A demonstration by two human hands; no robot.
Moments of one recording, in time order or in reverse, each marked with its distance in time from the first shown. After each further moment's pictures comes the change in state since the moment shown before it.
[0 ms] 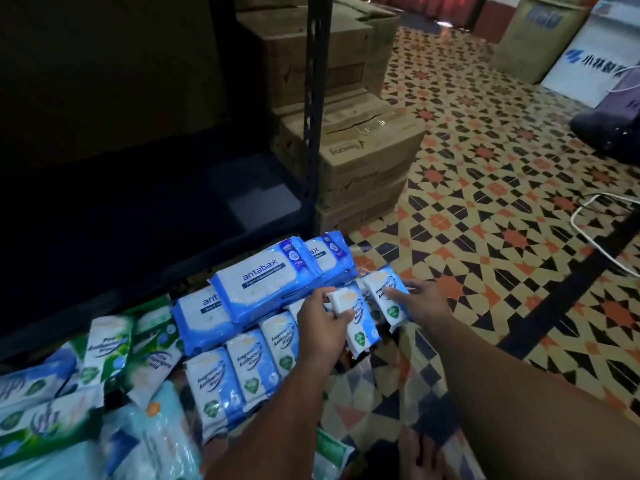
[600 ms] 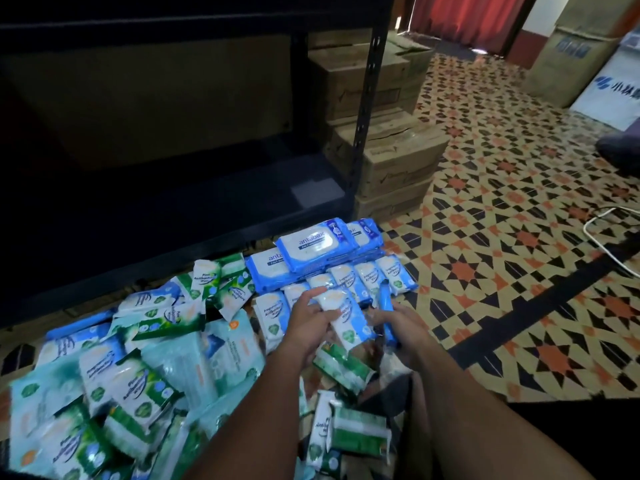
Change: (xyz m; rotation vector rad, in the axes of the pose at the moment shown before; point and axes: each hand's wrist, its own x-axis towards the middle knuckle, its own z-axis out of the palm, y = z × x) left_hand -0.120 -0.017 -0.104 -0.446 -0.050 -0.267; right_hand -0.178 0.023 0.051 0.185 -0.332 0.074
